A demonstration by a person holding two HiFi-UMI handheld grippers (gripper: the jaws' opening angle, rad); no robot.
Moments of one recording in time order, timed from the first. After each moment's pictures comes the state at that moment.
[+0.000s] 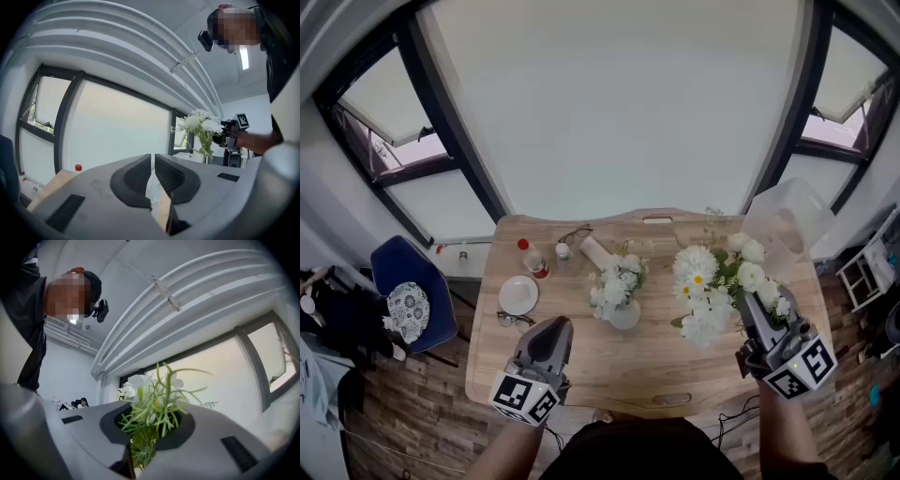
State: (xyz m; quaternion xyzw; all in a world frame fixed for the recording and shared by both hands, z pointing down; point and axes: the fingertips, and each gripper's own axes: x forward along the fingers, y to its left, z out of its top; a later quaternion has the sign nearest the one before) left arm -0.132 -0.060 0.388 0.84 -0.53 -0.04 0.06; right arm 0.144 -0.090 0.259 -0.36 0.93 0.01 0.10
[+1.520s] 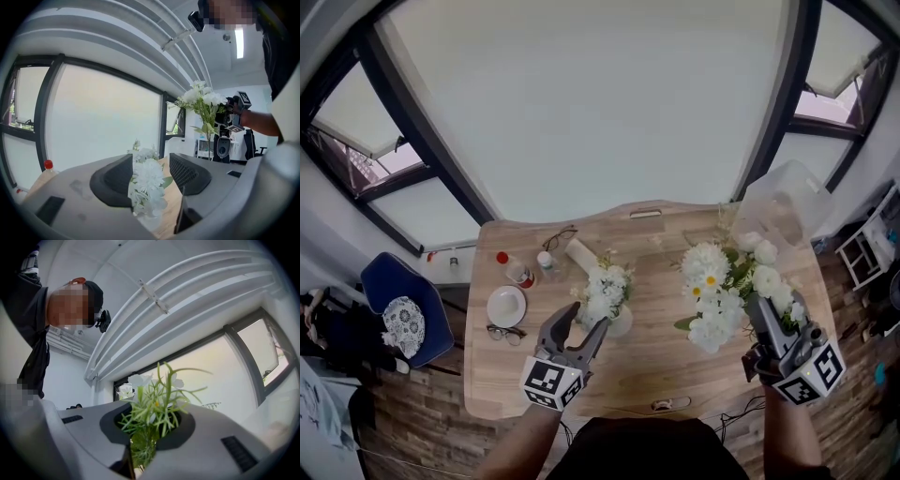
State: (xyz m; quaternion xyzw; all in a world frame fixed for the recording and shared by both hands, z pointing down) left arm -0.063 -0.141 0.447 0.88 -0.47 0.05 0.07; right arm 0.180 -0.119 0.267 -0.38 0.91 -0.02 0.13
